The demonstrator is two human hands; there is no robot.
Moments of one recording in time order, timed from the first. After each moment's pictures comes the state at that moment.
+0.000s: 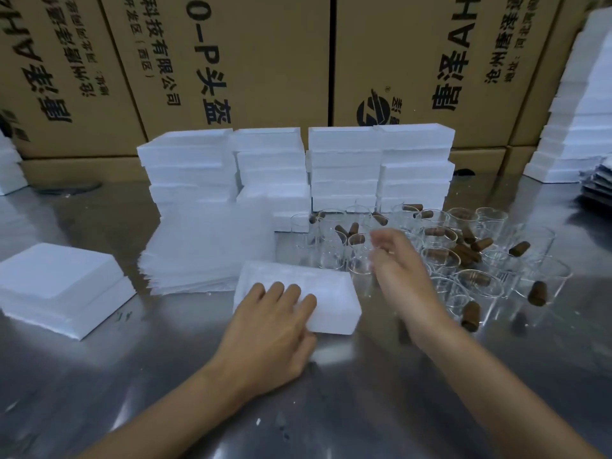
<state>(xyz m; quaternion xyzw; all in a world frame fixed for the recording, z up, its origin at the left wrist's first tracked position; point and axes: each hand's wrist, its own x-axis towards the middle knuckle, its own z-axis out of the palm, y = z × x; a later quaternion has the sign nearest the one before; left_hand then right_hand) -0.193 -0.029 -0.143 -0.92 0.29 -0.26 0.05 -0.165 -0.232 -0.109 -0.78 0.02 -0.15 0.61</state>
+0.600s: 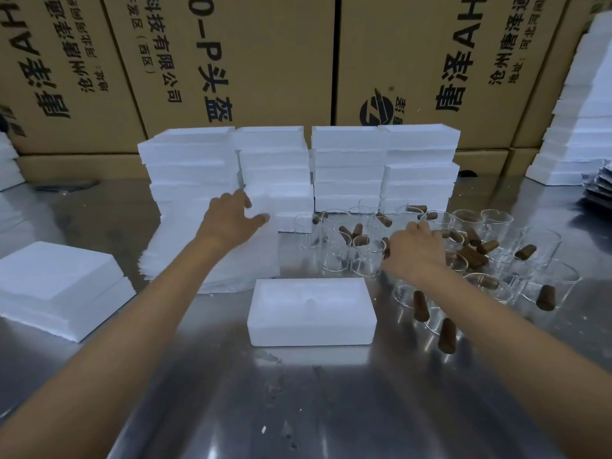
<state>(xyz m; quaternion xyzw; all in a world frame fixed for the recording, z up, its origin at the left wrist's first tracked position) -0.031 0.024 -0.081 -0.96 0.00 -0.13 -0.24 -0.090 -0.263 -0.097 -0.99 0.09 -0.04 -0.07</state>
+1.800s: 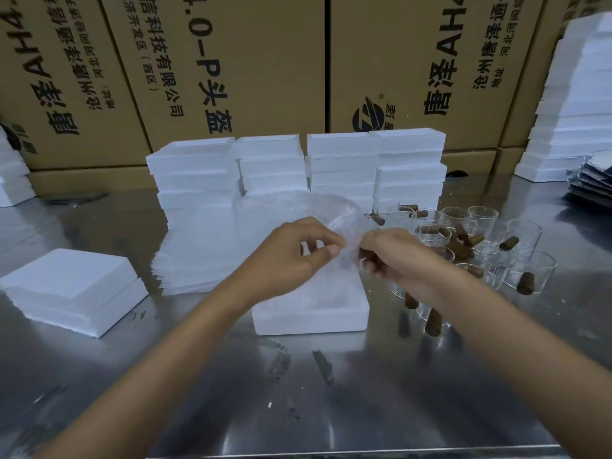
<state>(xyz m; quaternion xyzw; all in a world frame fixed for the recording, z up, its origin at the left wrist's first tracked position) -0.168 -0.046 -0.057 -0.86 0.29 -0.07 -0.42 -0.159 -0.237 -0.070 -0.78 0.02 0.03 0.62</state>
